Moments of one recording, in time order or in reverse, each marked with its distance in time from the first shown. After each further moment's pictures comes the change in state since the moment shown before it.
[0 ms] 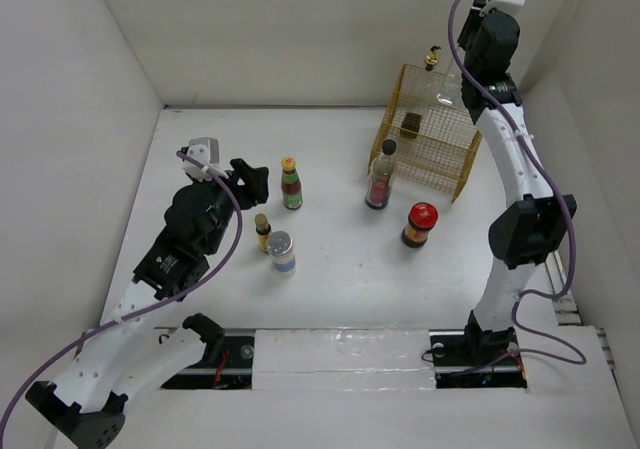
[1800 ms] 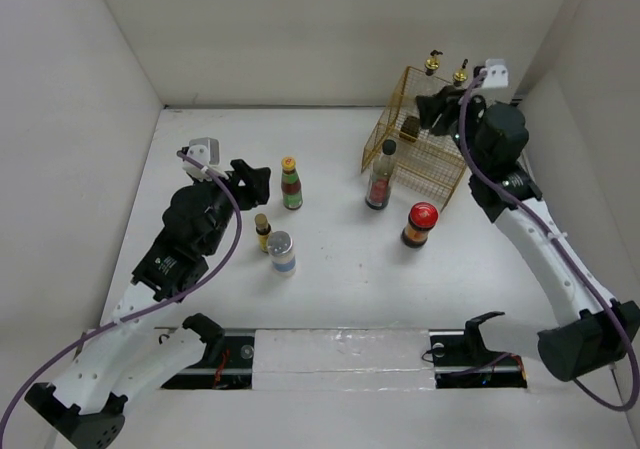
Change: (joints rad) left arm 0.000 -0.005 0.000 0.007 0.032 0.000; right arm 0.169 -0.681 -0.801 0.053 -0.379 0.226
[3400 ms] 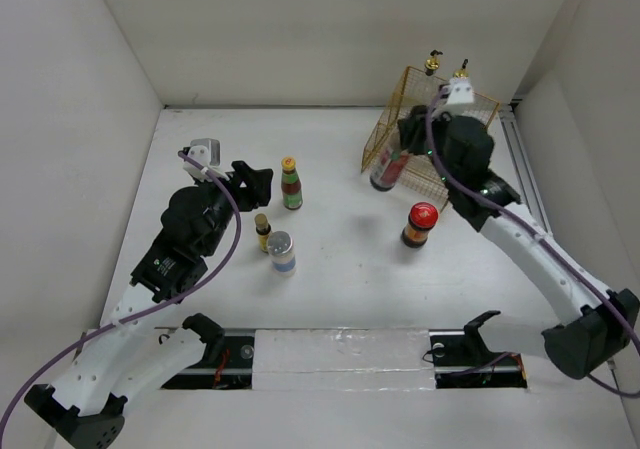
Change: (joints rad) left arm 0.000 -0.009 0.000 0.000 0.040 0.000; right arm 0.217 0.008 -0.083 -0.098 0.203 -0.038
